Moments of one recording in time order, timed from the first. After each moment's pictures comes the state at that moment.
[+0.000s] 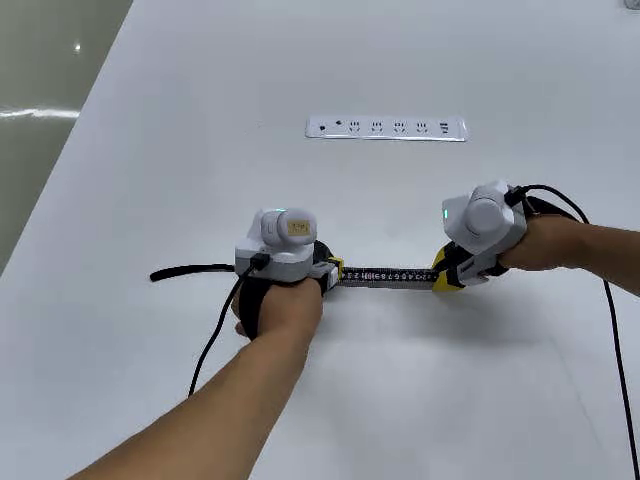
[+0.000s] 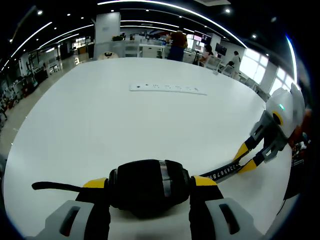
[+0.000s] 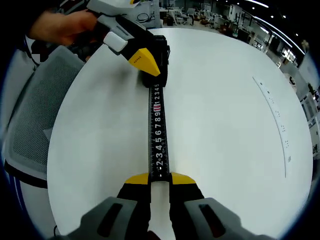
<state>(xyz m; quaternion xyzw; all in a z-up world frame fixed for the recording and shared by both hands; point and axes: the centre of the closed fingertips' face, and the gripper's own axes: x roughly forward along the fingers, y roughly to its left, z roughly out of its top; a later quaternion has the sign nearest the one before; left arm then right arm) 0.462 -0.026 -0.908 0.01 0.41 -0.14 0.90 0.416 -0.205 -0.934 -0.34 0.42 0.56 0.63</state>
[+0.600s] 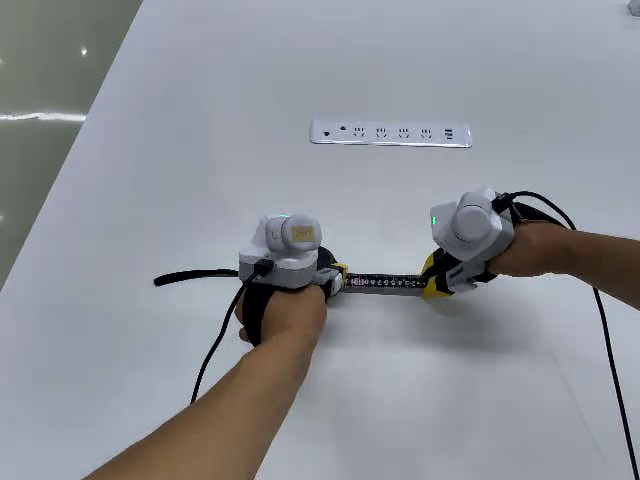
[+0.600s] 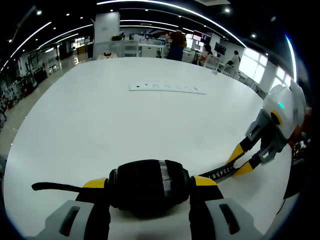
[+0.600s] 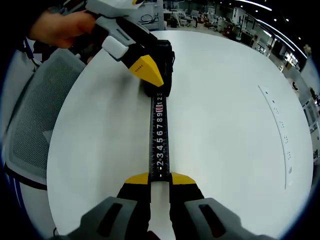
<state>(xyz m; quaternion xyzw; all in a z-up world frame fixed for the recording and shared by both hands) 0.462 -0.026 -0.908 0.01 0.41 -0.14 0.90 0.418 -0.184 -0.934 -0.34 0.41 0.57 0.63</state>
